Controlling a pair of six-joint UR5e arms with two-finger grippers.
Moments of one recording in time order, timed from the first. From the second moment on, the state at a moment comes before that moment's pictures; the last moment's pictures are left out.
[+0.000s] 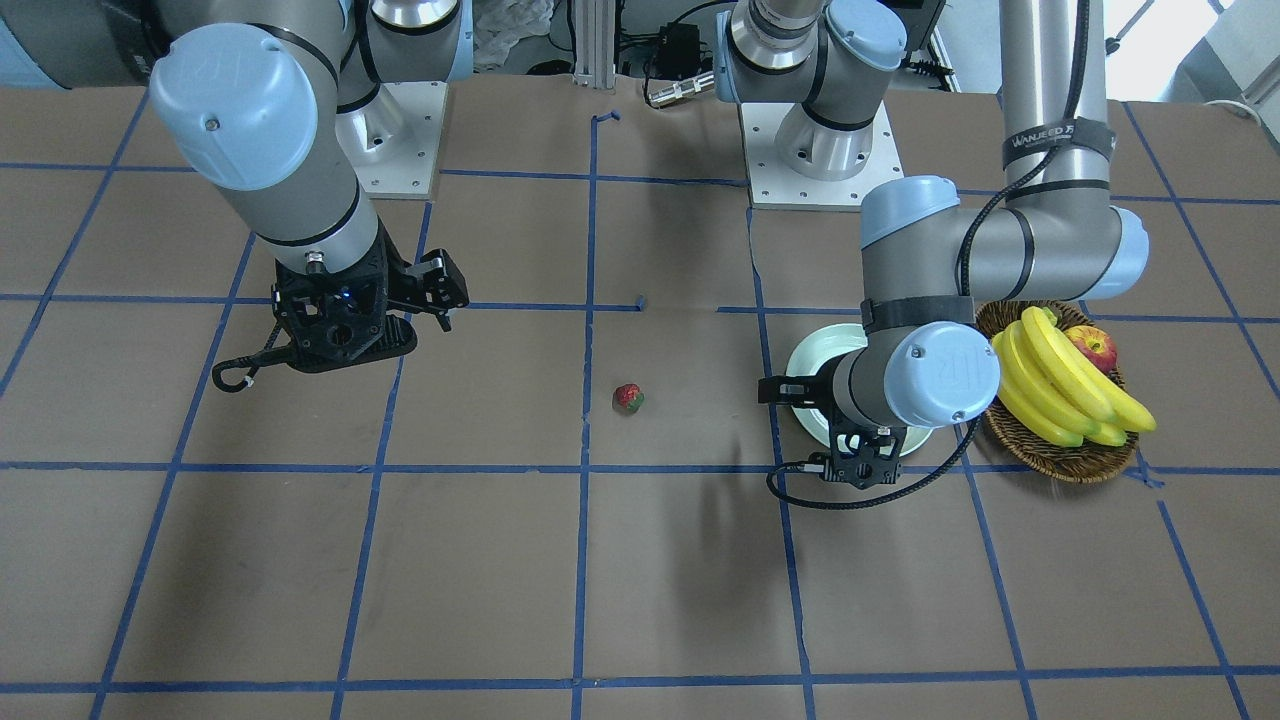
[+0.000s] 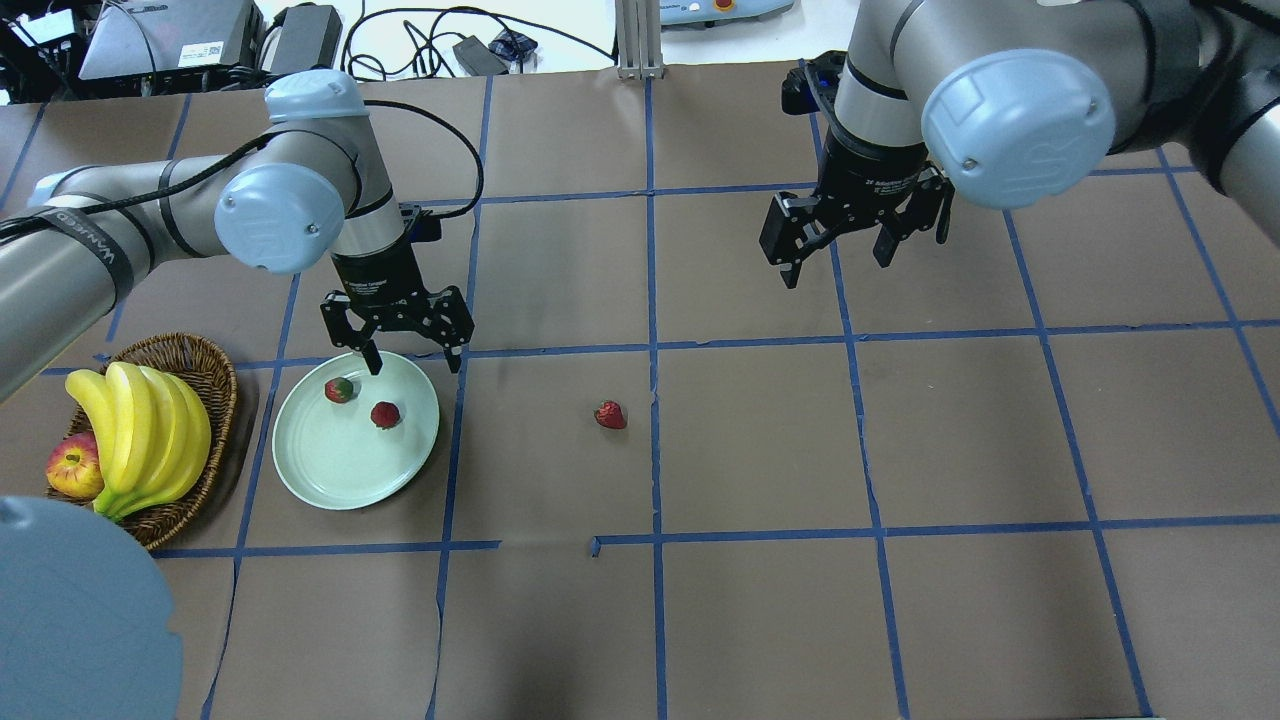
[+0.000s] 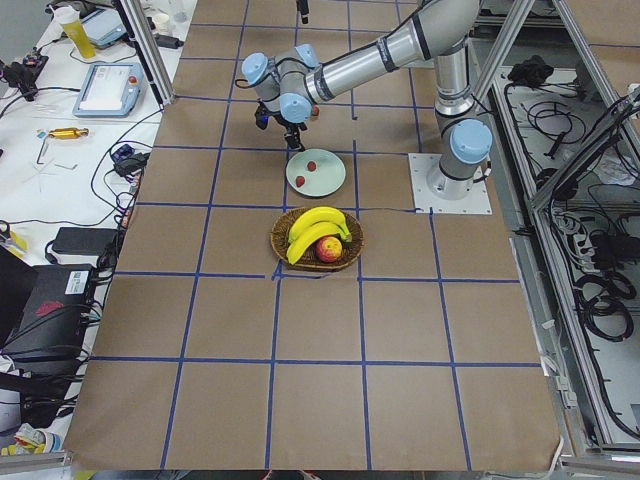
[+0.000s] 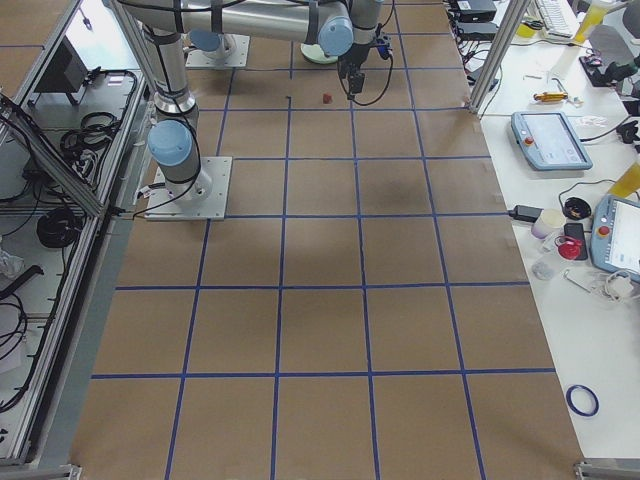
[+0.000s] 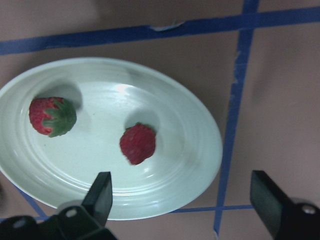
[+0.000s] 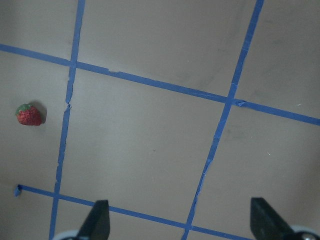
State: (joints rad) left arm -1.55 -1.97 -1.67 -1.47 1.55 0.02; right arm 1.67 -1.40 1.58 -1.64 -1.53 -0.14
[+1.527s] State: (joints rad) left arm -1.76 -2.12 -1.68 -1.34 1.20 -0.39; right arm 1.66 -1.40 1.59 -1.64 -1.54 -0.15
